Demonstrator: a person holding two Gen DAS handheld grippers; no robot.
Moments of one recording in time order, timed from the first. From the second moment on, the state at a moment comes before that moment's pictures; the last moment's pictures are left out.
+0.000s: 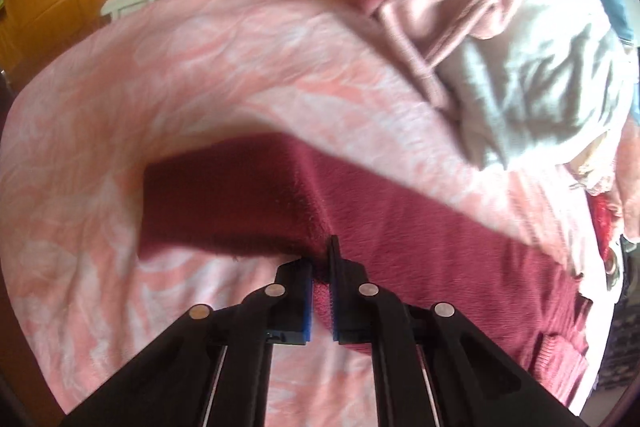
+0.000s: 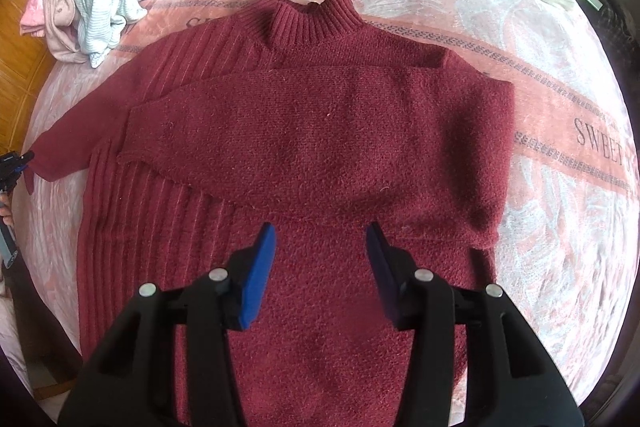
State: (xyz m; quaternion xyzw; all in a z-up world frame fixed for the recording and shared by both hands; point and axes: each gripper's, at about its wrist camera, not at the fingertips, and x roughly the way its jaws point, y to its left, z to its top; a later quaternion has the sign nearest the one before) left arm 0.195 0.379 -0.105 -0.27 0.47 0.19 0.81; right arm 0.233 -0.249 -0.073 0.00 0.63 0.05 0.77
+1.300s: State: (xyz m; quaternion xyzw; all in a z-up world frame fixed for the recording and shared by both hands) left arm 0.254 -0.081 -0.155 -0.06 0.55 -0.14 0.82; right arm 0.241 -0.335 -0.131 0.03 0.65 0.02 0.76
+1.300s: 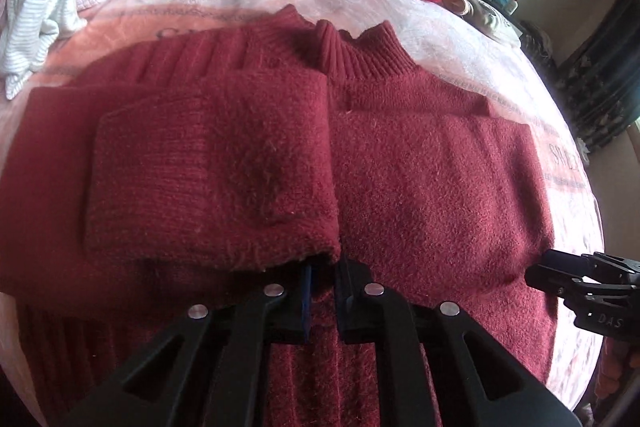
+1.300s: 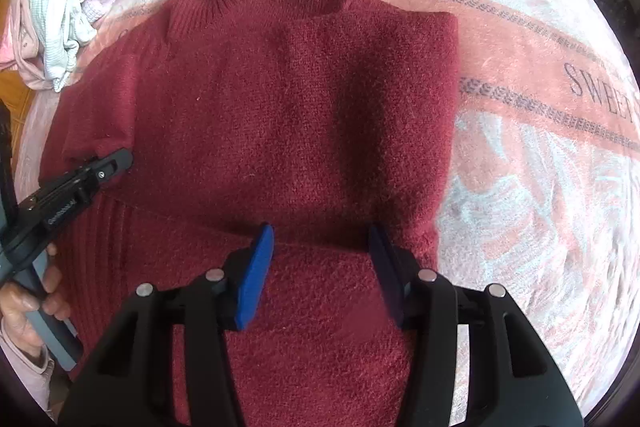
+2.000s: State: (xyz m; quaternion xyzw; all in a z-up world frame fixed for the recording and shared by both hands) left arm 0.281 0.126 -0.129 -0.15 0.58 0.02 0.80; right arm 0.308 -0.125 -0.088 0.02 0.62 0.18 0.76
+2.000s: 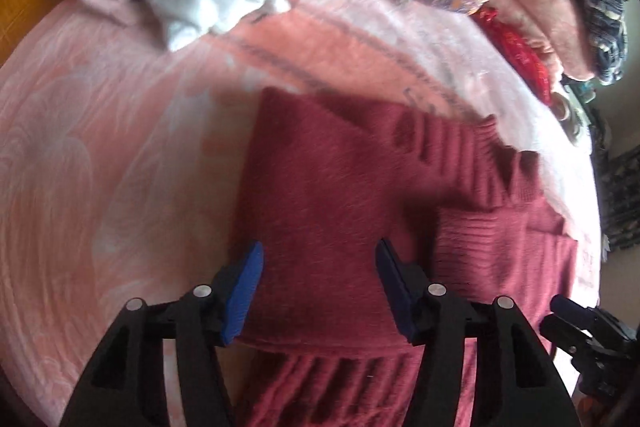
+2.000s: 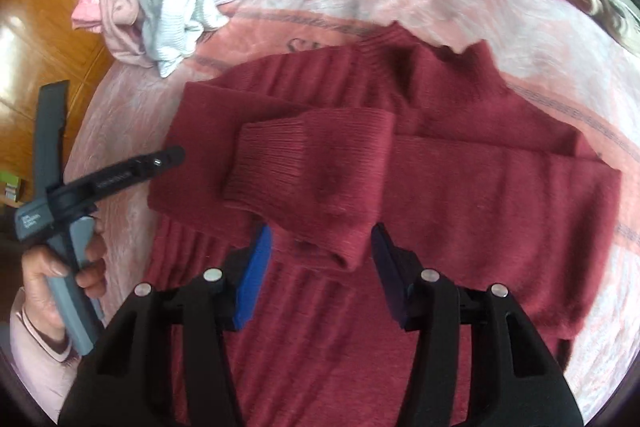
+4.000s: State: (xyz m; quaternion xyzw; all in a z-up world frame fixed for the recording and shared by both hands) left arm 0.294 0.041 -0.133 -0.01 0.56 0.00 0.83; right arm 0.301 -0.345 -0.102 0.08 0.65 0.01 0.76
